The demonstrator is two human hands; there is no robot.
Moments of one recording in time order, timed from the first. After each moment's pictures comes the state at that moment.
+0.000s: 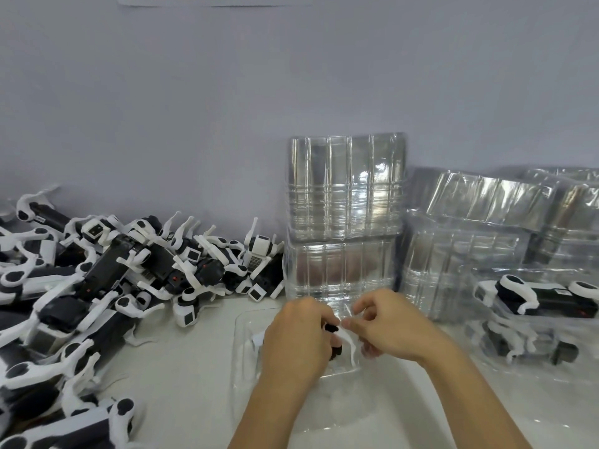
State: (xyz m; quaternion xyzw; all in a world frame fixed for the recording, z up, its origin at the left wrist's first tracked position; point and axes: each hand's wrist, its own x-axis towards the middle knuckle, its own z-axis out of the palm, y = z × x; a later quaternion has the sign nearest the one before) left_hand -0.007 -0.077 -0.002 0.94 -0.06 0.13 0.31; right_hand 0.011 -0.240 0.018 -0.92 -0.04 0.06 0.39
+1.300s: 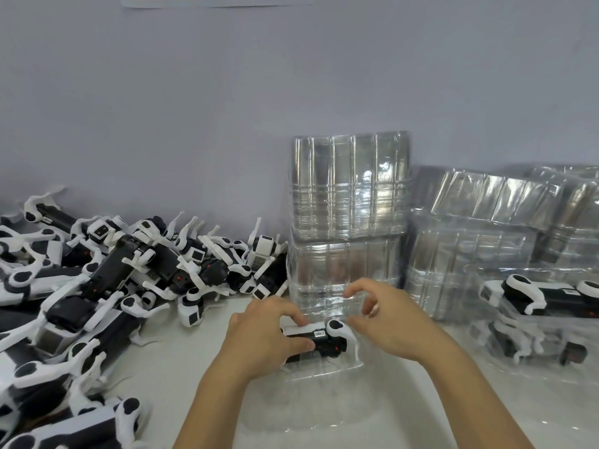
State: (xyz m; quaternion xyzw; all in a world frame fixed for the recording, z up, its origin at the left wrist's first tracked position) left_hand 0.006 -0.016 -0.003 0.96 -0.08 0.03 0.27; right_hand 0.009 -0.236 0.024 -0.93 -0.07 0.01 0.37
